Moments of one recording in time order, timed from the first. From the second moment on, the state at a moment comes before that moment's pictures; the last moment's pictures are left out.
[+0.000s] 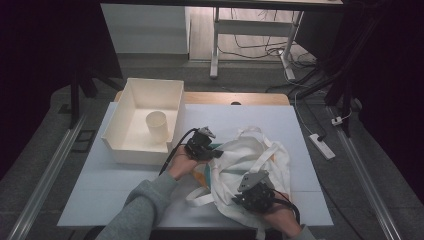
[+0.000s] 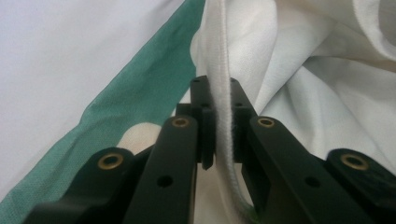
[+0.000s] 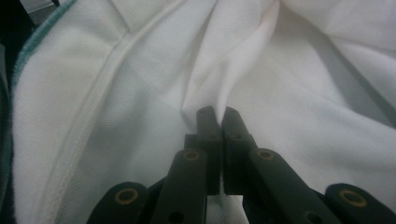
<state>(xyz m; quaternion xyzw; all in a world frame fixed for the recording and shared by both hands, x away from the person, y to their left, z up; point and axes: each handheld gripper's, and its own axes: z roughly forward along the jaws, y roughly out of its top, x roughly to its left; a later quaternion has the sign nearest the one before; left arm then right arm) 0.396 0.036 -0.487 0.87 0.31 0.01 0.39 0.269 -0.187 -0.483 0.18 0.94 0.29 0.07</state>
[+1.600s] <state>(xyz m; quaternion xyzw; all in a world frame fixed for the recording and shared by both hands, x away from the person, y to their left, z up) 0.395 0.034 -0.491 0.87 0.30 0.01 0.38 0.304 -0.258 -0.448 0.32 0.87 0.29 0.23</state>
